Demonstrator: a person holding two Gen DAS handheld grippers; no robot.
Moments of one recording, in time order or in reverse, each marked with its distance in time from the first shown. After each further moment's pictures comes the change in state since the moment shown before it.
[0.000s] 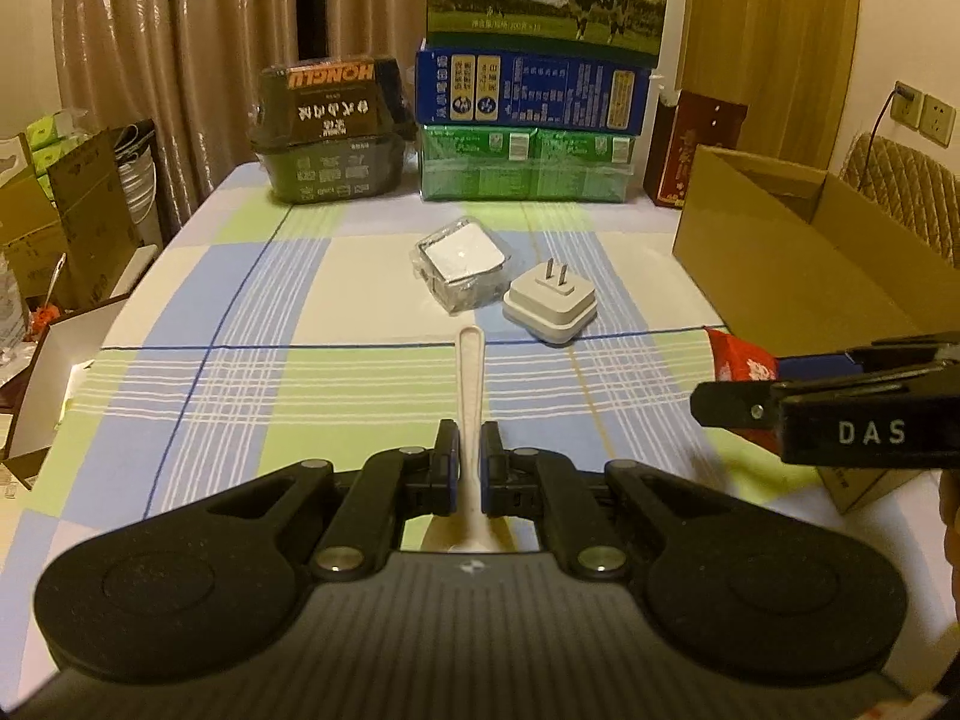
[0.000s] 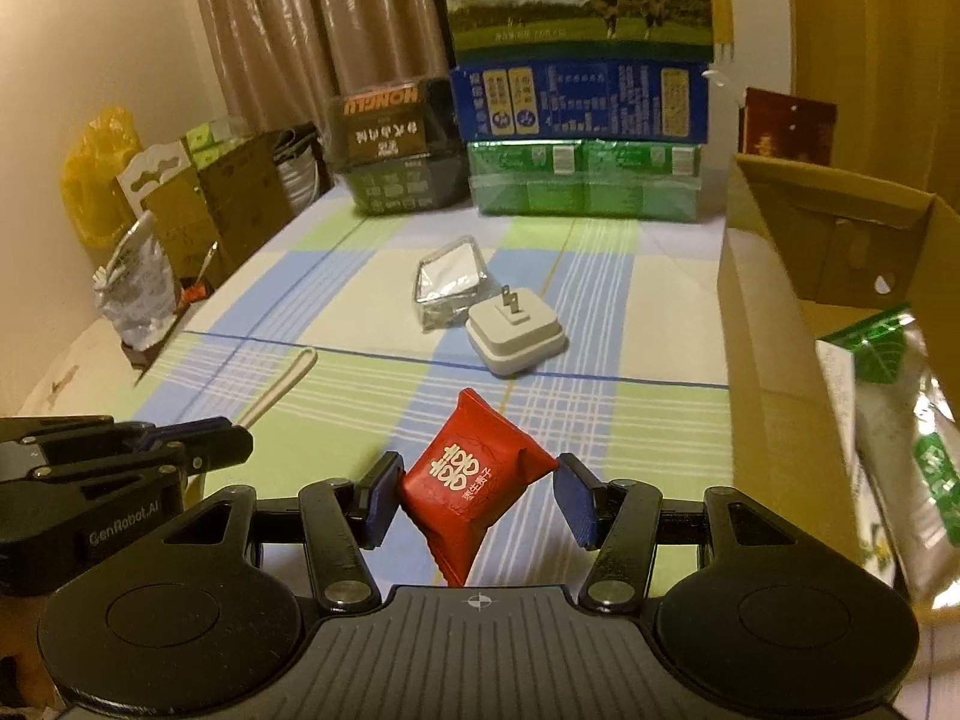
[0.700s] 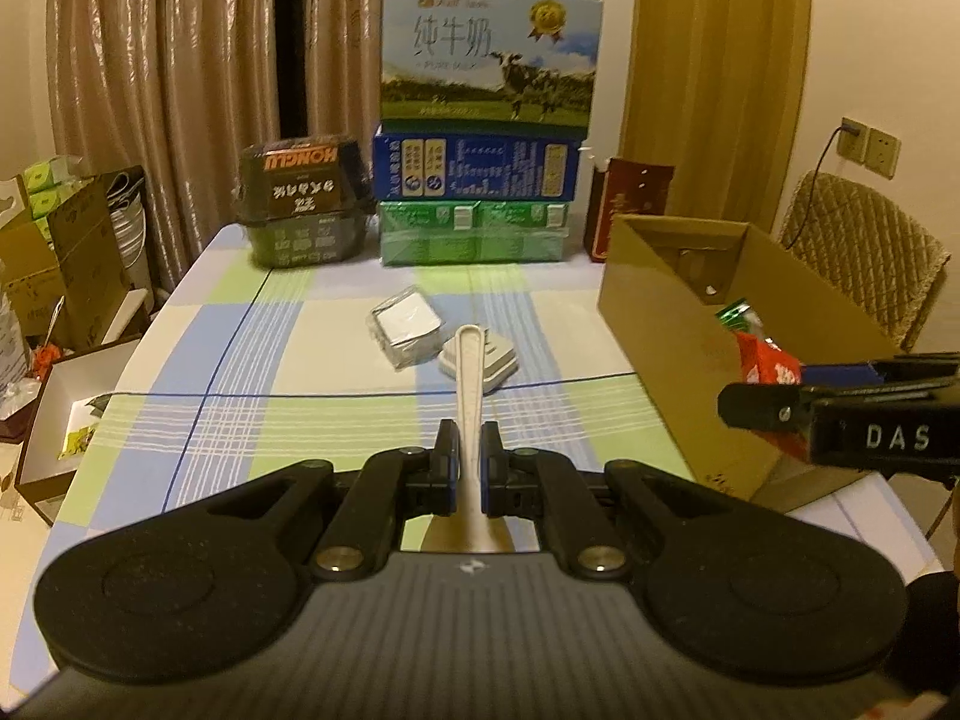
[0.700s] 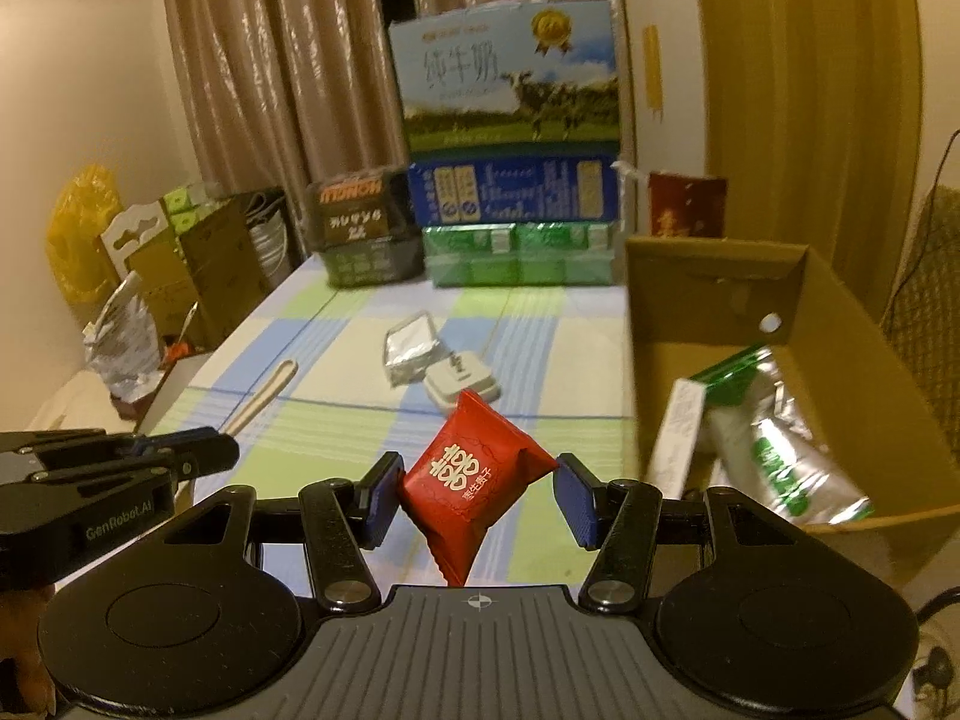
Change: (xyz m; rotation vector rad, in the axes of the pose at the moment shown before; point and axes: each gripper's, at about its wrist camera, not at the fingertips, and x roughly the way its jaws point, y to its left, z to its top) left arm -0.085 -0.045 0.015 0.020 -0.081 -0.044; right arm -0.116 -0.004 0.002 0.035 -0.116 -0.087
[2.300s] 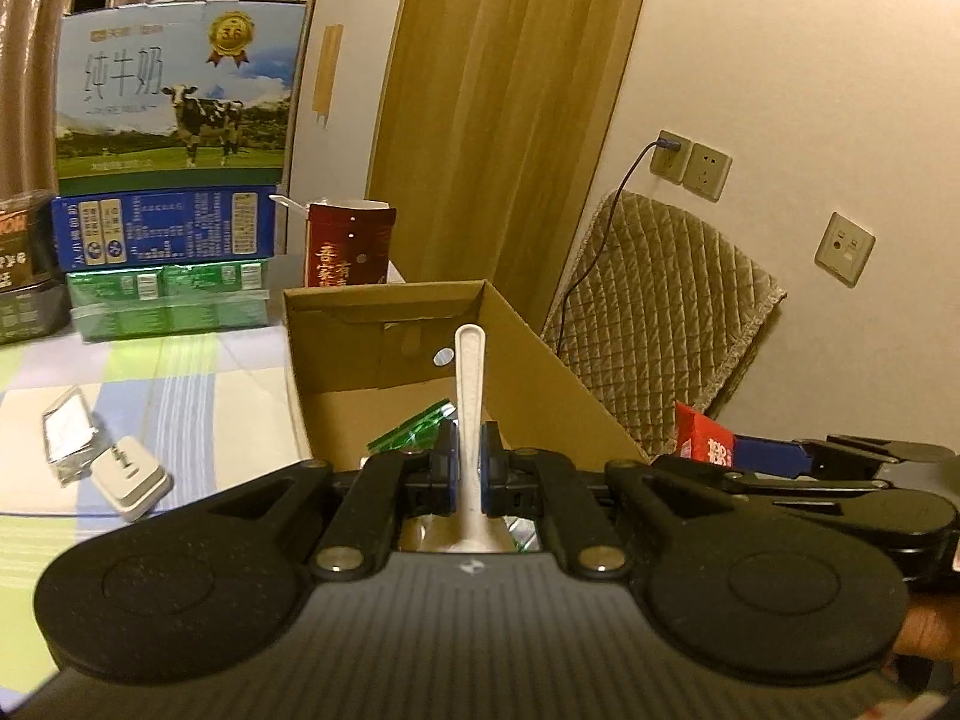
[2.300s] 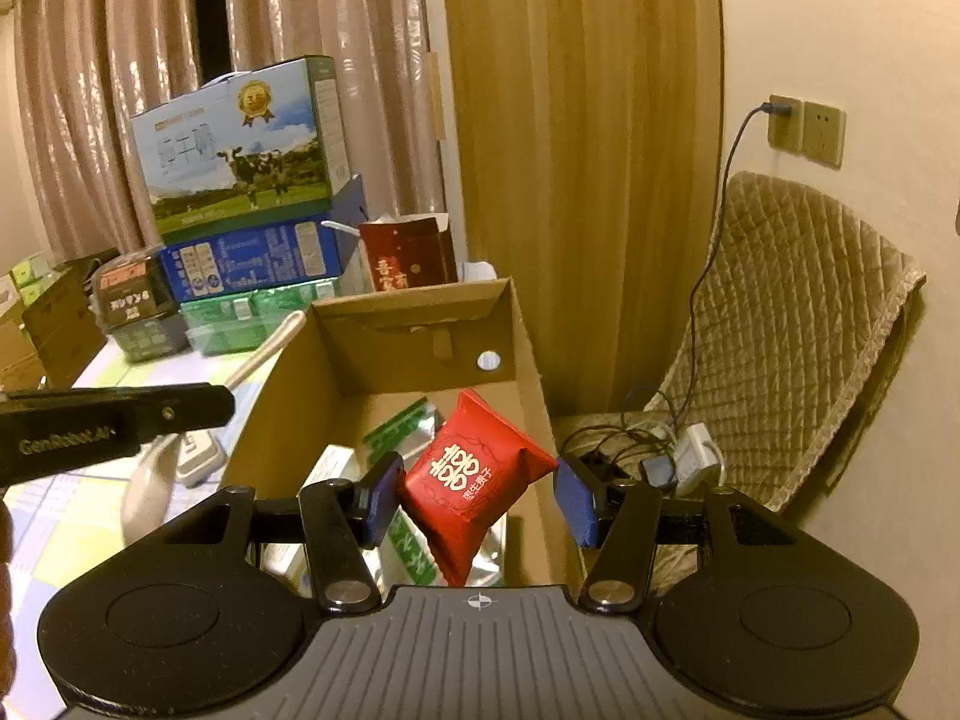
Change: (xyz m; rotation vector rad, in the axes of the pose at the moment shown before) left arm 0.086 -0.185 0.089 0.031 0.001 -0.367; right arm -0.048 -0.187 0.030 0.121 -0.048 -0.261
